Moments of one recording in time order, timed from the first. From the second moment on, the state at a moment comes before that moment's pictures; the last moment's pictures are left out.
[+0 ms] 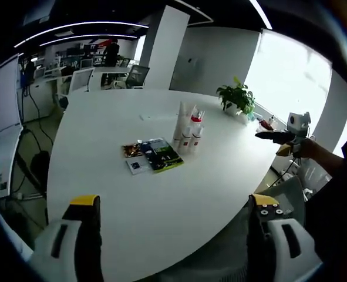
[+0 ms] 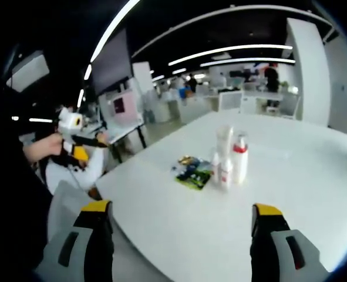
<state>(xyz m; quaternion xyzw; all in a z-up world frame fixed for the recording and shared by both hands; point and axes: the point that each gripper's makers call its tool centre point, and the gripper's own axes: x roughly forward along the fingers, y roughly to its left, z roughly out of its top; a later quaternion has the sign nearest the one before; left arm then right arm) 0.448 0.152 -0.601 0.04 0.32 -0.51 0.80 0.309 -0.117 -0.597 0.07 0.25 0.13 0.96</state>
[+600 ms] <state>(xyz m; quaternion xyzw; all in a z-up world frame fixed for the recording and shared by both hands) 0.449 0.152 -0.604 0.04 0.32 -0.51 0.80 0.312 -0.119 -0.599 0.07 0.25 0.13 0.96</state>
